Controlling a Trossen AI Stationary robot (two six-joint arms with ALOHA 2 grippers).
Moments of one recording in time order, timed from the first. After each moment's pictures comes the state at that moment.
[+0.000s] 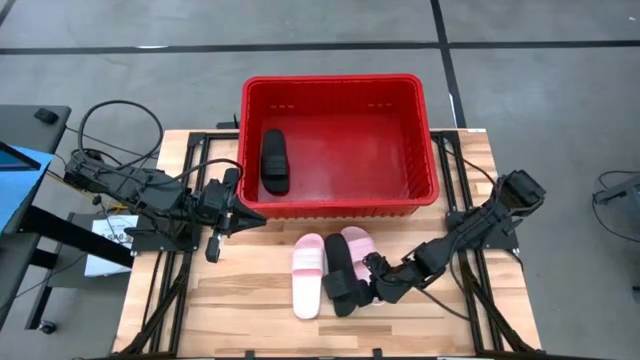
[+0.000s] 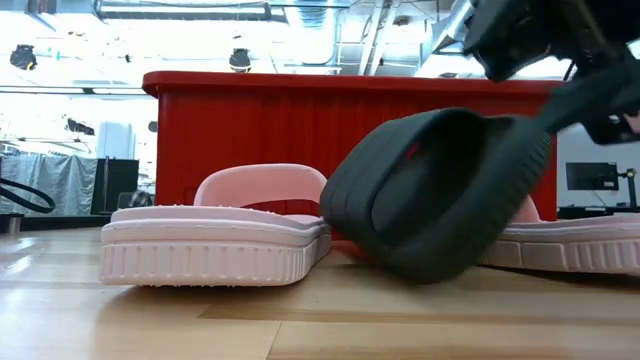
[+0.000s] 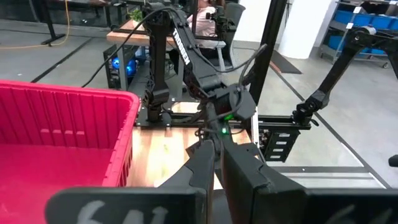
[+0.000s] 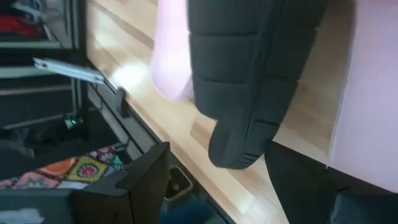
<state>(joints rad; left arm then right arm) -0.41 1.01 1.27 -0.44 -0.29 -0.18 0.60 1.64 0.90 -0.04 0.17 1.68</state>
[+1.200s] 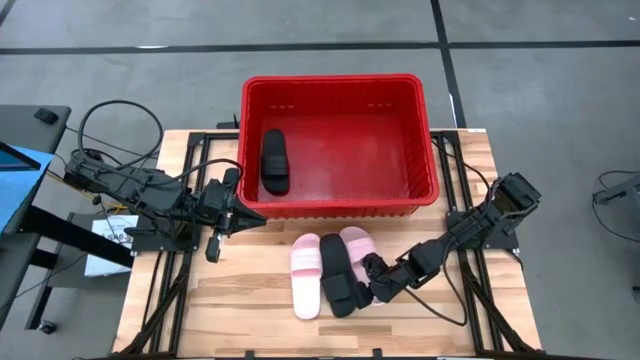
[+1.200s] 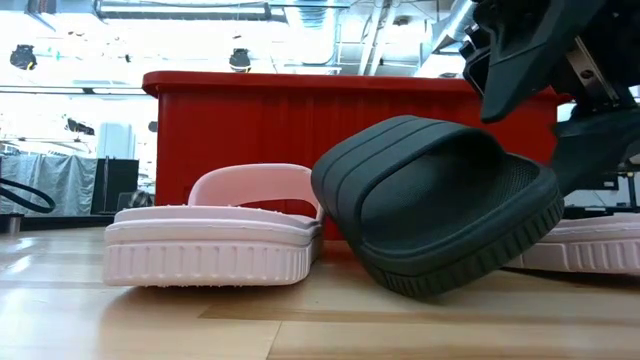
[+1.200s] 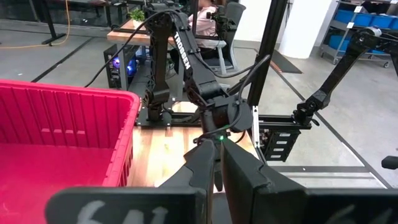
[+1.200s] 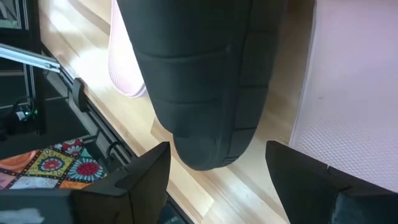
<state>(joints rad) -0.41 1.01 1.27 -0.44 -0.29 -0.18 0.57 1.68 0.90 -0.10 0.11 1.61</state>
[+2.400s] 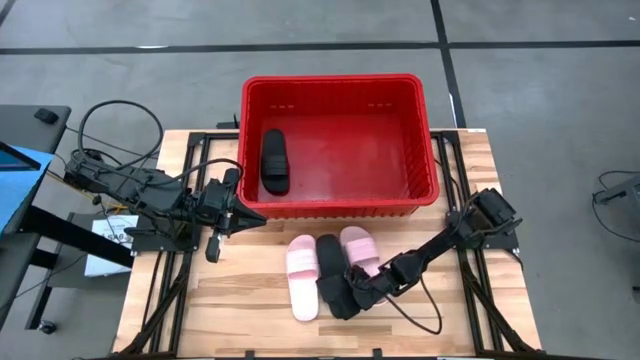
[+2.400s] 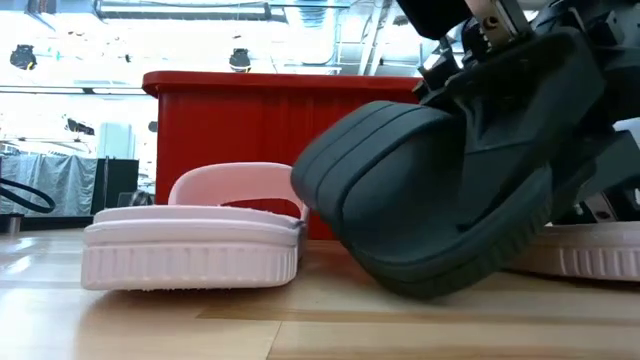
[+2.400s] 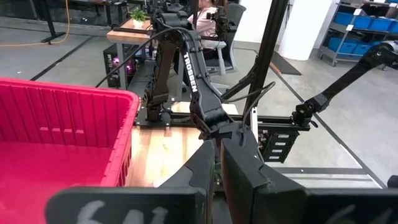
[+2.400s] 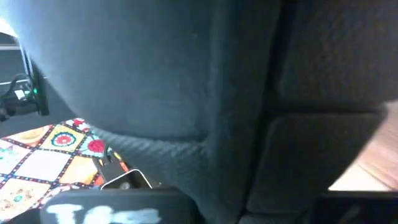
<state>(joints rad) -0.41 1.01 1.27 -0.44 -0.29 -0.19 0.55 1.91 0.98 0.11 -0.01 1.57</state>
